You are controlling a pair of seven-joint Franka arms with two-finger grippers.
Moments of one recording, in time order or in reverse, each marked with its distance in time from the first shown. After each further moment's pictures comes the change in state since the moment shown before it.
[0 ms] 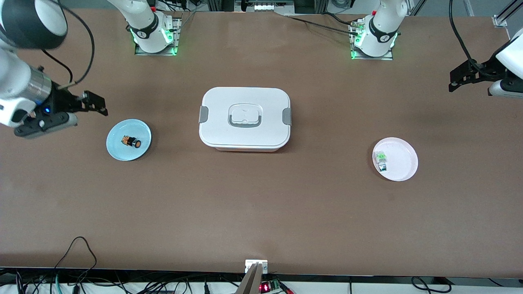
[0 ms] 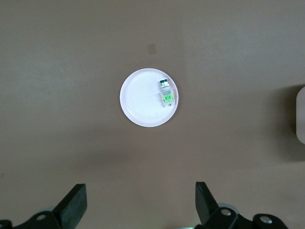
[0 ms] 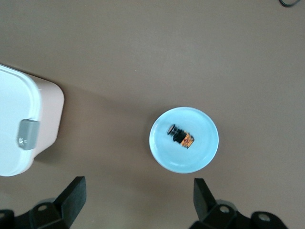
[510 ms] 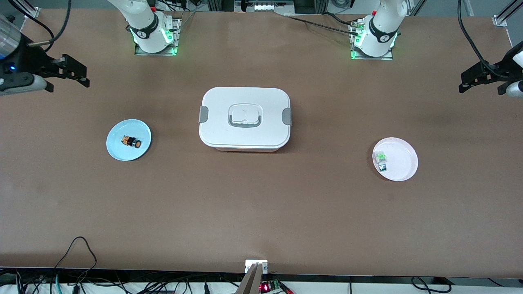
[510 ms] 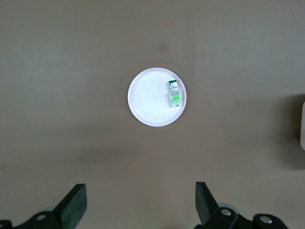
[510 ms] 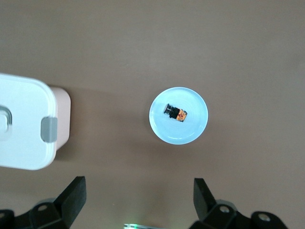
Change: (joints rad) left arm 0.041 0.000 0.003 0.000 -0.004 0.002 -0.011; right arm -0.015 -0.077 0.026 0.120 -0.042 -0.178 0.245
